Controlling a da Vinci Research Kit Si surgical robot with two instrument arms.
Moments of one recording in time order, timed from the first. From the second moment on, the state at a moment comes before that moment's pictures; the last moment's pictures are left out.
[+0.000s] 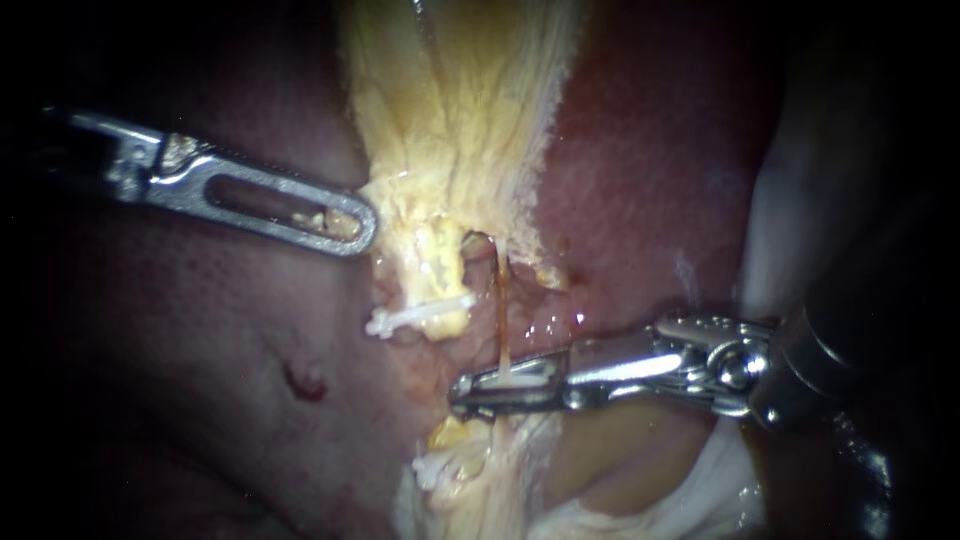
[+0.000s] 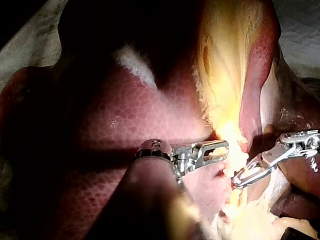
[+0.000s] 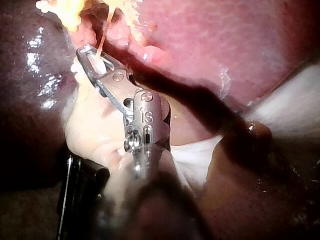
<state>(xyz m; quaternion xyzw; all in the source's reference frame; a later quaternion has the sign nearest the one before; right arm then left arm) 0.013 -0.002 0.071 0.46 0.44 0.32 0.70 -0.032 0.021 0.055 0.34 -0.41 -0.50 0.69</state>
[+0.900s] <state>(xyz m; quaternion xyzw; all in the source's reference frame) 0.012 -0.001 0.072 0.30 0.55 0.19 0.76 -0.031 0.021 0.055 0.33 -0.41 -0.50 0.69</state>
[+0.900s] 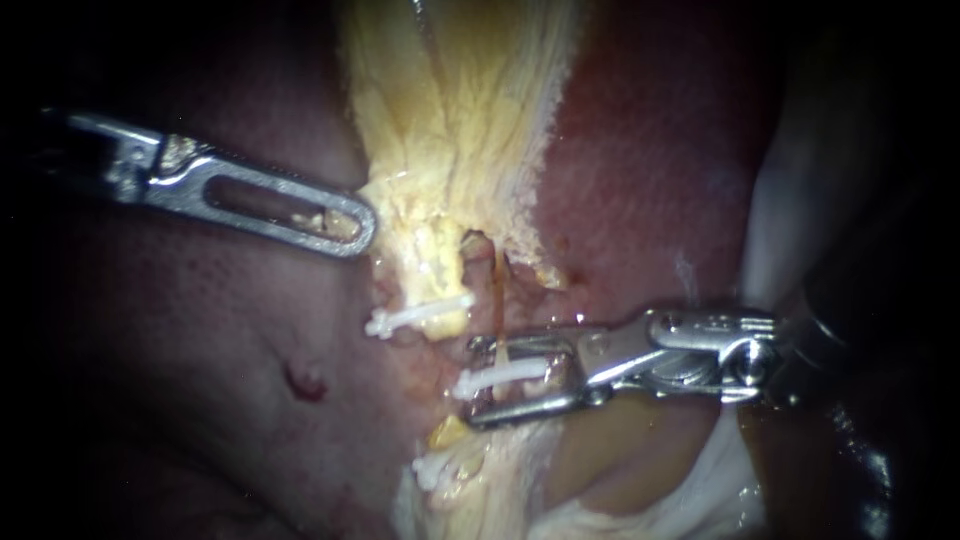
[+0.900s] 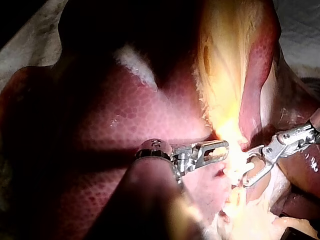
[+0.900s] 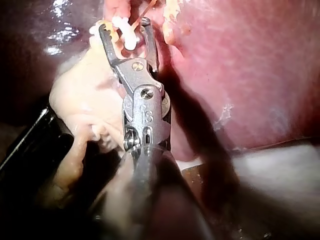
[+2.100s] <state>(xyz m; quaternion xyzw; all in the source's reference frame) 0.003 0.005 0.064 0.24 0.58 0.12 0.77 -0.037 0.019 0.062 0.34 -0.41 -0.48 0.70</state>
